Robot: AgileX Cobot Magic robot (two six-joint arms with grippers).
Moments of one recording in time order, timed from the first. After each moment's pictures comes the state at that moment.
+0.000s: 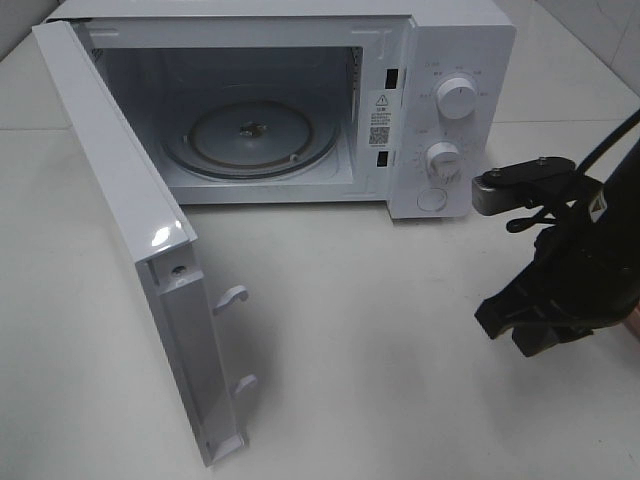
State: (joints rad) left arm 0.04 0.00 -0.50 -0.02 1.04 0.04; right arm 0.37 1.48 -0.72 0.07 0.68 -0.04
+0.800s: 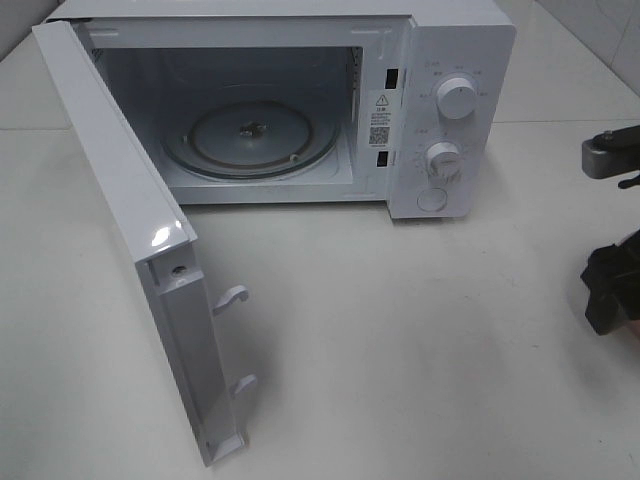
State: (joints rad) left arm 0.04 0.00 -0.50 -0.02 1.04 0.04; right arm 0.14 1.37 -0.74 -0.08 0.80 -0.05
